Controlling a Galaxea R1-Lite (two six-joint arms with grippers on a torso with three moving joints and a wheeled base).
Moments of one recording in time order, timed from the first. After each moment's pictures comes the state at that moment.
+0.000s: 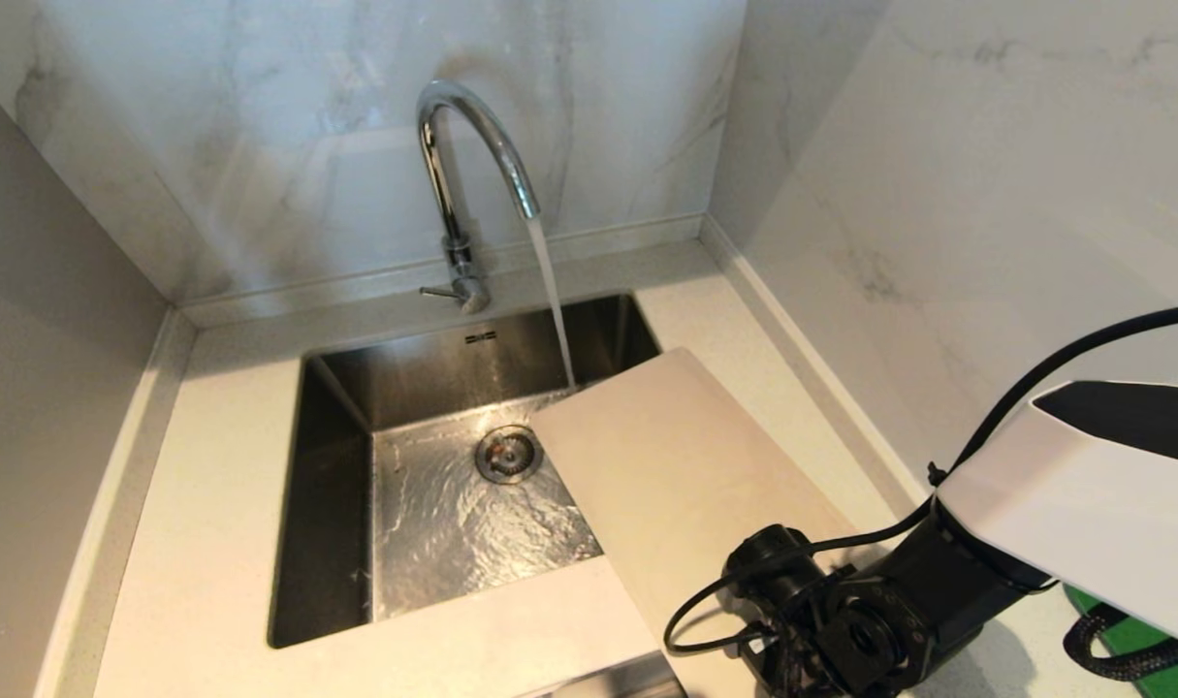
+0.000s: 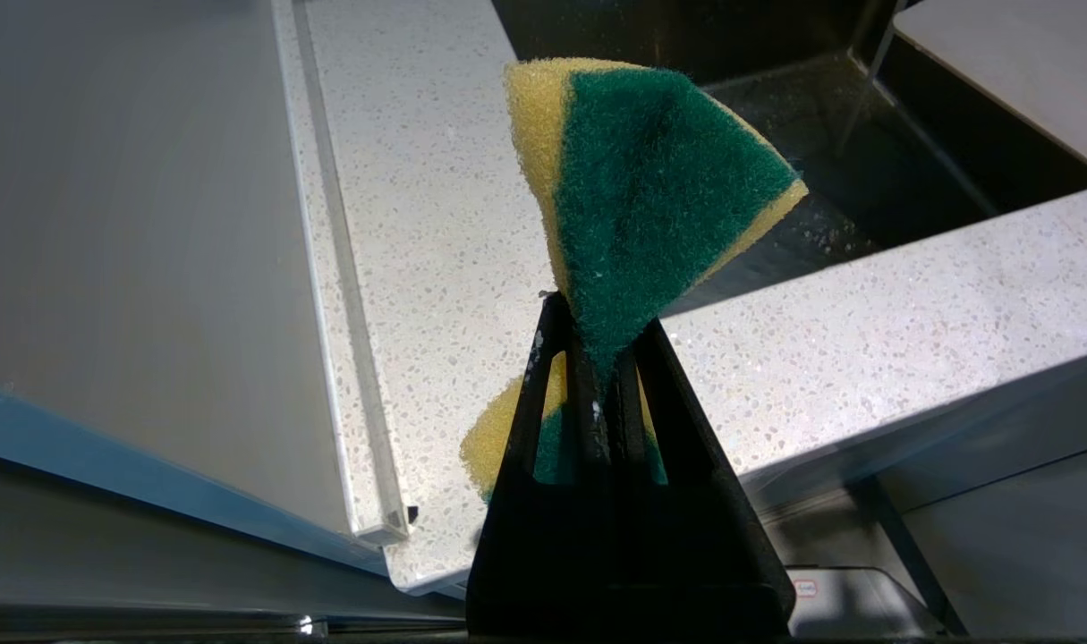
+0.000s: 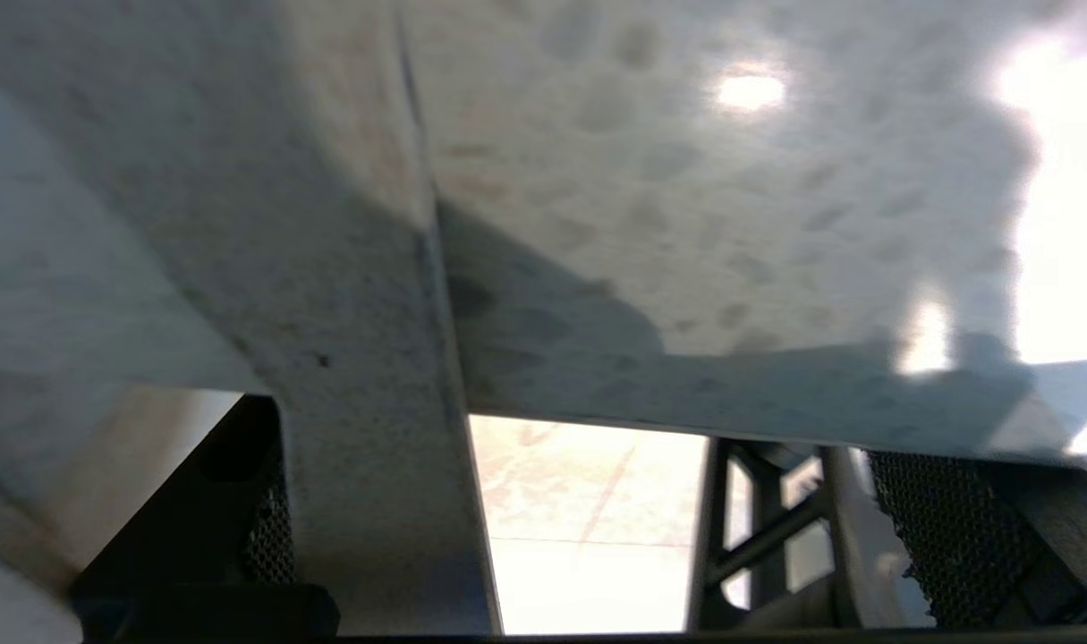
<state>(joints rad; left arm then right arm) 0.00 0.00 0.00 0.00 0.00 0.00 0.46 2.04 -0.73 0.00 -0.16 1.49</state>
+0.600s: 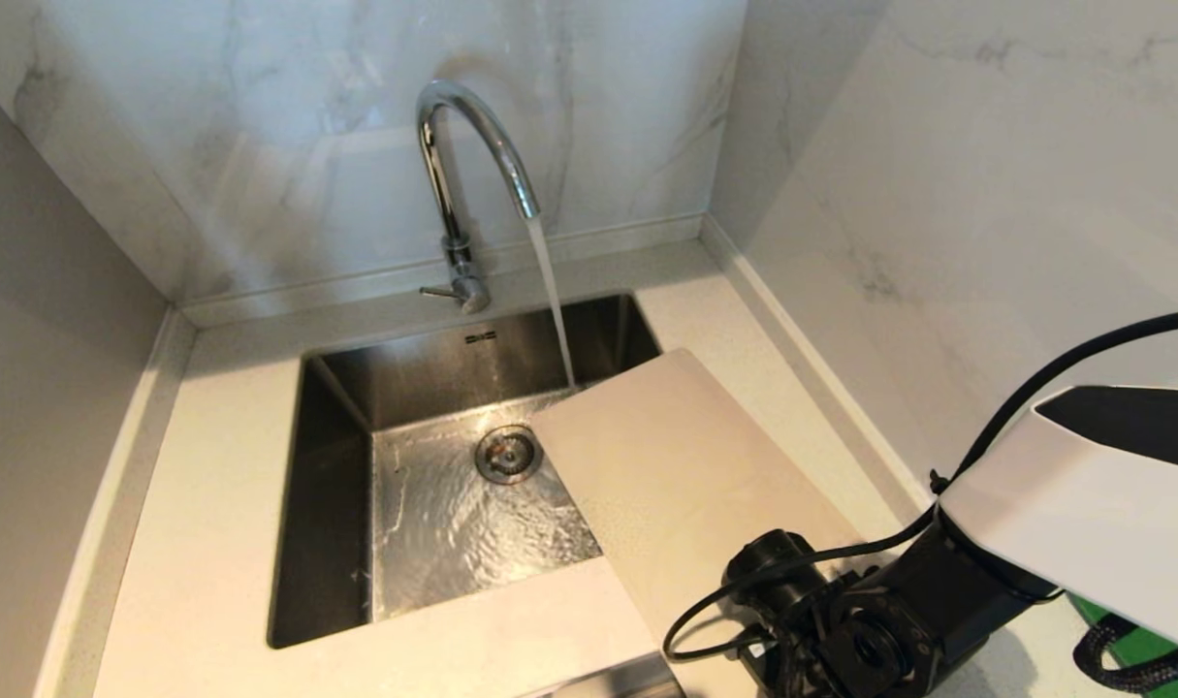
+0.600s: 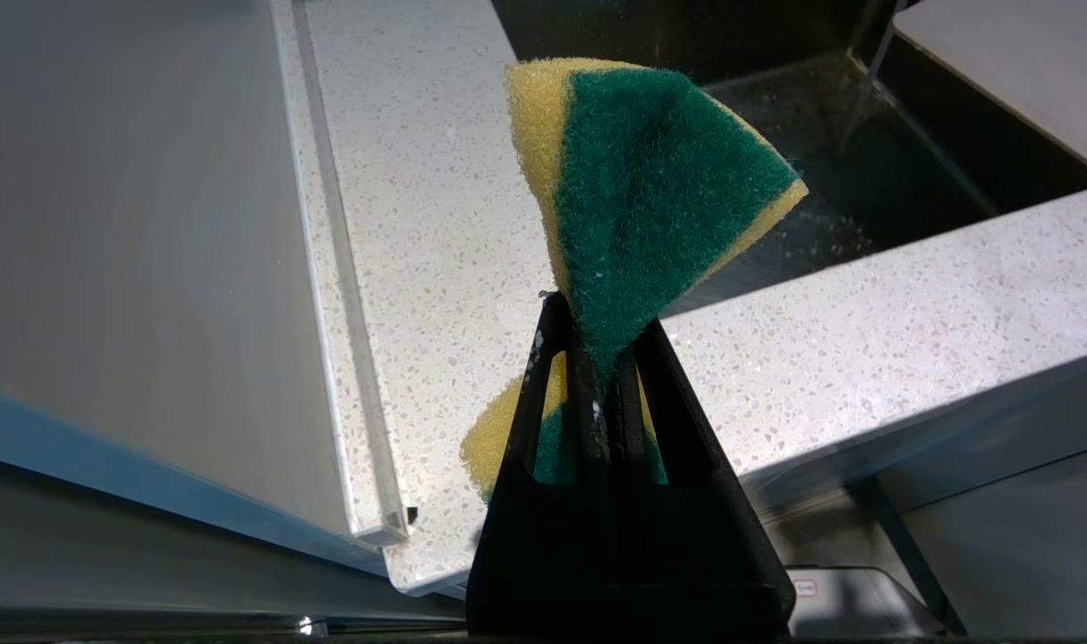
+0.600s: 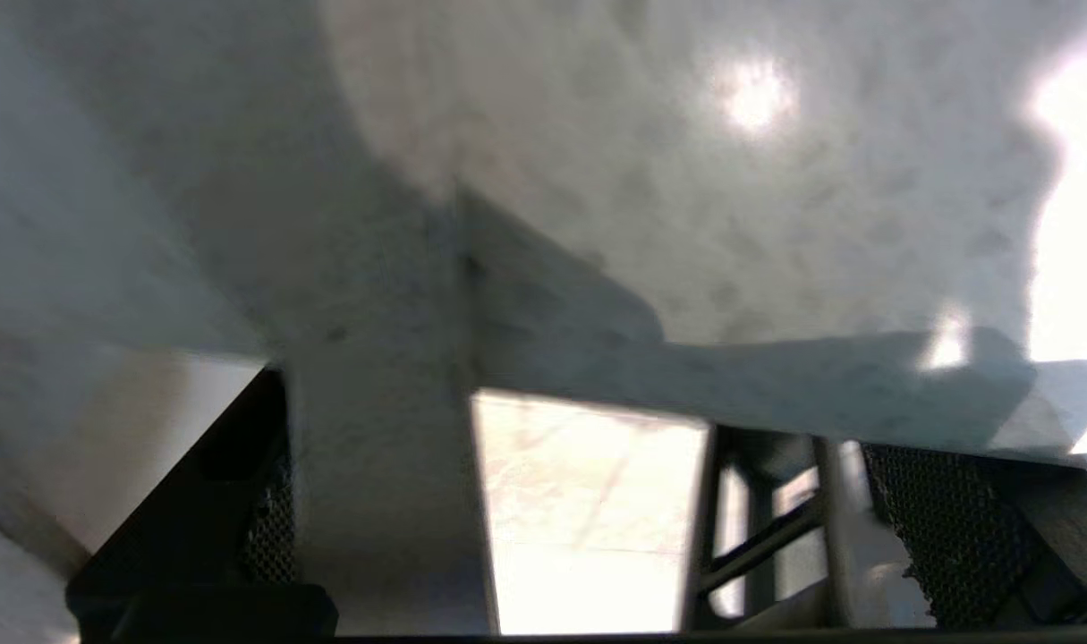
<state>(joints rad) 0.00 0.00 0.00 0.00 0.00 0.00 0.49 2.03 -0.71 -0.02 -0.16 1.49</state>
